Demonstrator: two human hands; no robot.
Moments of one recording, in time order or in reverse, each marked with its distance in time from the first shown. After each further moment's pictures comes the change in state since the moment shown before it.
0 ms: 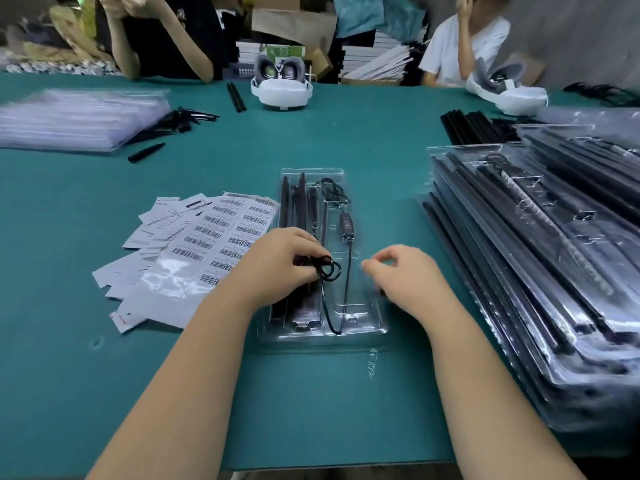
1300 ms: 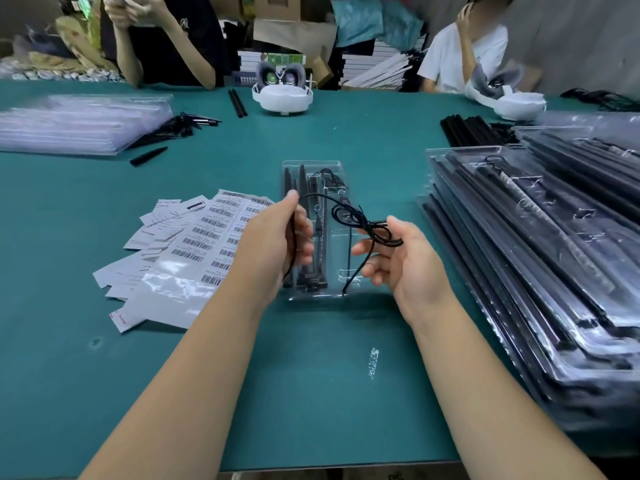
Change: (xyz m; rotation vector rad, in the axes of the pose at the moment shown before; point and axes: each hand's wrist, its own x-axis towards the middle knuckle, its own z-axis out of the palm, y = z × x) left_hand 0.005 0.033 -0.006 -1.231 0.292 -0.398; right_hand -0.007 -0.015 0.002 1.082 -0.168 -0.060
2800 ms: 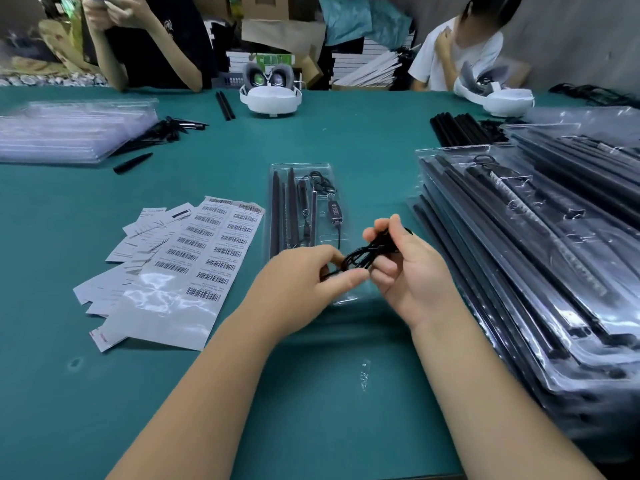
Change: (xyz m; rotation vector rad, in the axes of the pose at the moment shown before) left_hand -0.017 -0.020 0.012 1.142 -0.267 0.367; right_hand 0.003 -0.005 -0.007 0.369 -0.028 -0.008
